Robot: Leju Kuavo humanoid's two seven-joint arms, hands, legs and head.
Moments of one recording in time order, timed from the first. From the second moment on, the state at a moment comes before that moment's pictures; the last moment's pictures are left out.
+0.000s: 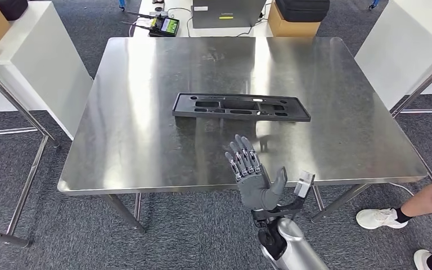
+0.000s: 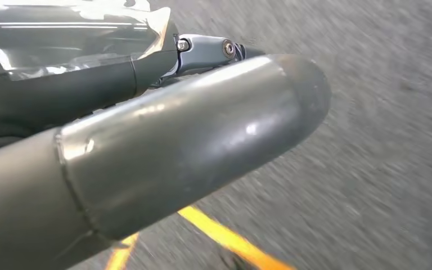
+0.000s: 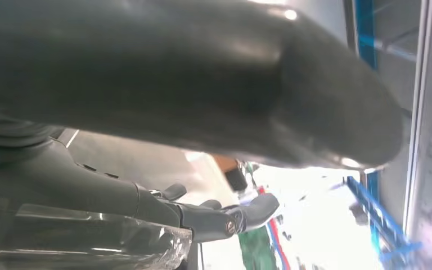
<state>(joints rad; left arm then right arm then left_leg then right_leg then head) -0.11 -0.22 1.43 -0.20 -0.93 0.59 -0.36 -0.23 -0.03 0.47 -1.20 -0.61 0.42 -0.64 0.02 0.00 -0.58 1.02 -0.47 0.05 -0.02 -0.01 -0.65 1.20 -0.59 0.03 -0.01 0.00</state>
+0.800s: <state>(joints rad) -0.09 -0.16 1.44 -0.21 -0.92 0.31 -0.53 0.20 0.03 0.13 -1.69 -0.43 0.29 -0.51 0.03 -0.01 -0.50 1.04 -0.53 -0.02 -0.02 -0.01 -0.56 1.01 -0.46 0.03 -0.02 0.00</state>
